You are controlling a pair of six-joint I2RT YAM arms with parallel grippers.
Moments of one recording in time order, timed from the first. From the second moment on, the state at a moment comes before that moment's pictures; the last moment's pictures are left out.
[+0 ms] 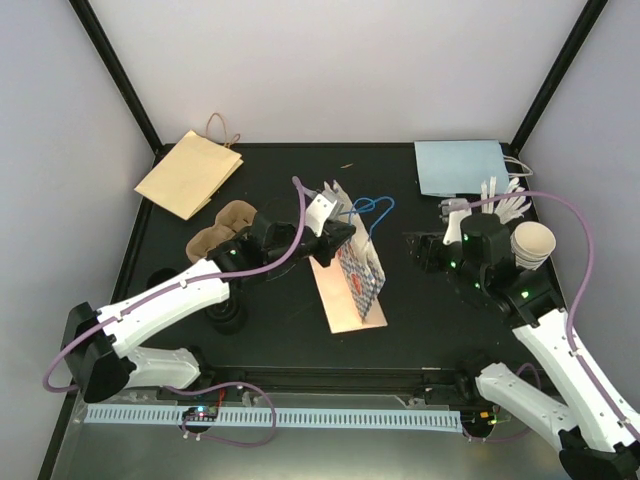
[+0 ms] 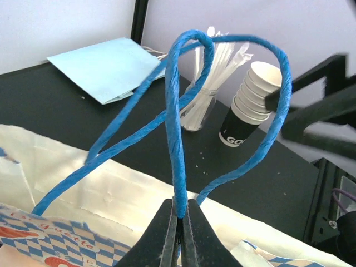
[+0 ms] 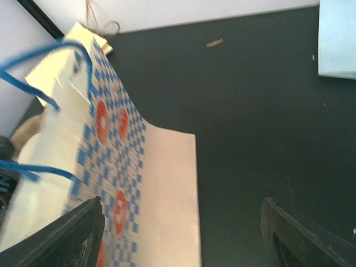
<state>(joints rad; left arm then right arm) -0.86 1.26 1.03 -0.10 0.17 -0.26 0.51 0.81 1.02 -0.74 -0.01 0.40</state>
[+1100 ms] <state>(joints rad) -0.85 1.23 1.03 -0.13 0.27 -0.19 0.53 0.90 0.99 -0.72 -0.37 0.27</state>
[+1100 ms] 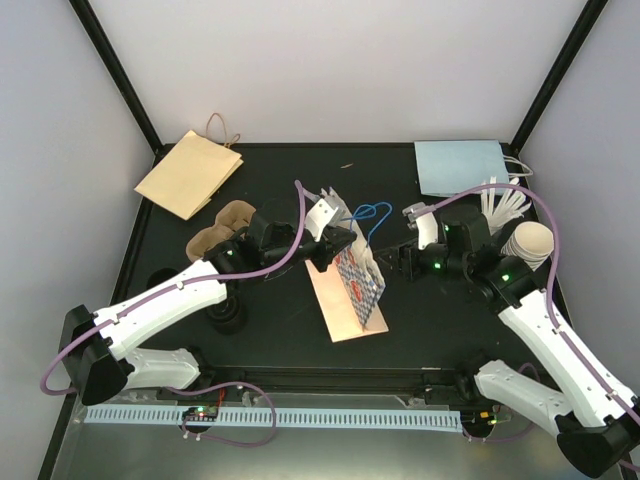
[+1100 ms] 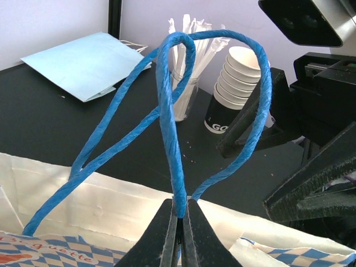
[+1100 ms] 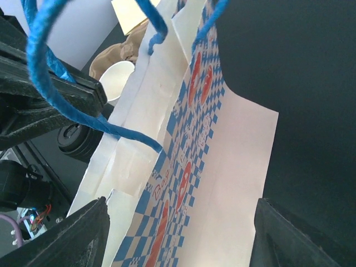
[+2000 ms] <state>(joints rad) -0.85 1.23 1.03 -0.13 0.27 -0.18 0.59 0.95 1.07 -0.81 -0.28 0.22</state>
